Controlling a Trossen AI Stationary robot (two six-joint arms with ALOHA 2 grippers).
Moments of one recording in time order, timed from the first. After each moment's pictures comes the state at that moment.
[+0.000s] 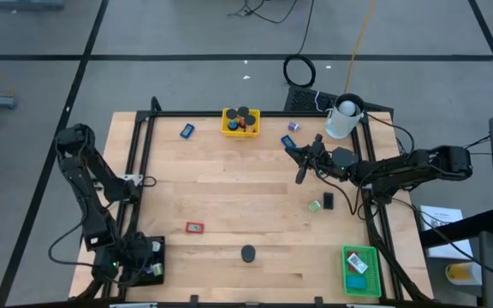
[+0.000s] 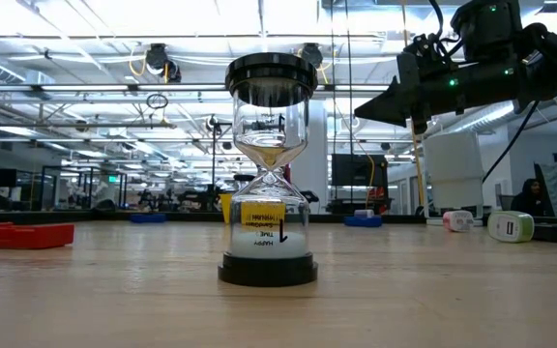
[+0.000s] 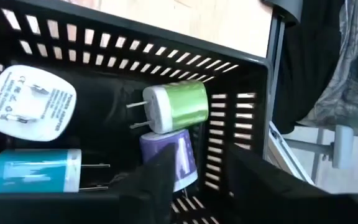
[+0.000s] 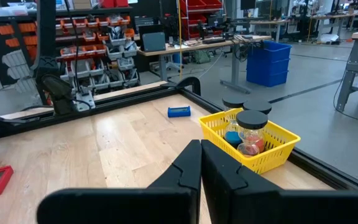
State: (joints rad) left arm -1.31 1.24 0.57 -0.33 -0.22 -1.49; right arm -0.19 1.20 0.28 0.88 0.26 0.11
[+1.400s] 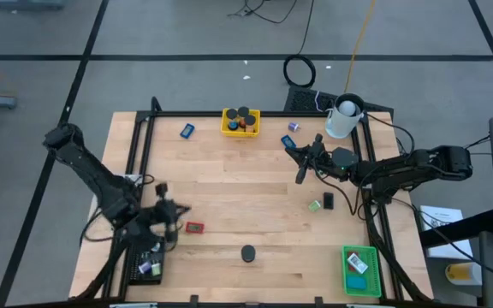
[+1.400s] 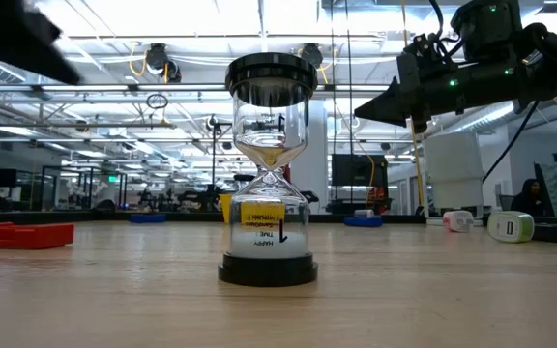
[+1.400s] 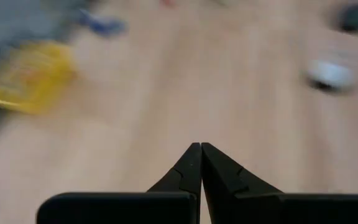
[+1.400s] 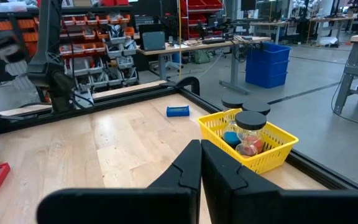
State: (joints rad) left arm -0.82 1.12 0.70 -0.64 -0.86 -0.71; right arm -0.19 1.20 0.28 0.88 0.26 0.09
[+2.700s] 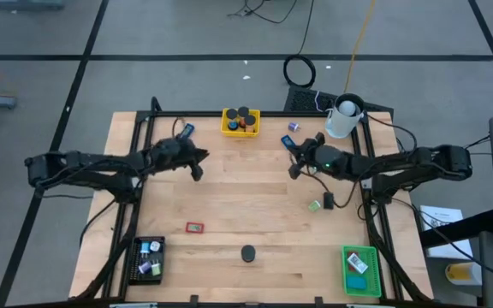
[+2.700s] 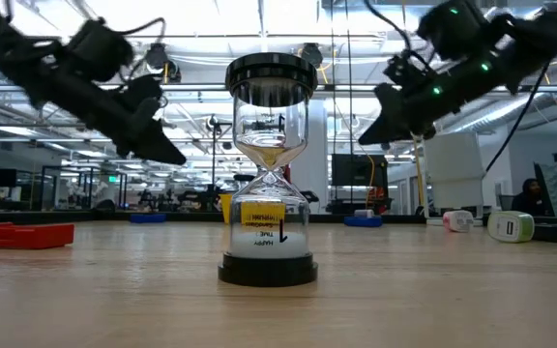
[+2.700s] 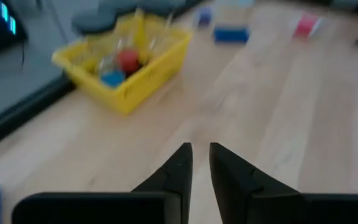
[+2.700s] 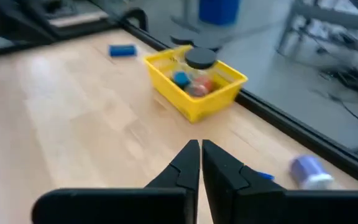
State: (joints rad) left arm 0.37 1.08 0.30 0.34 -0.10 -0.09; right arm -0.19 1.20 0.44 0.40 0.45 0.18
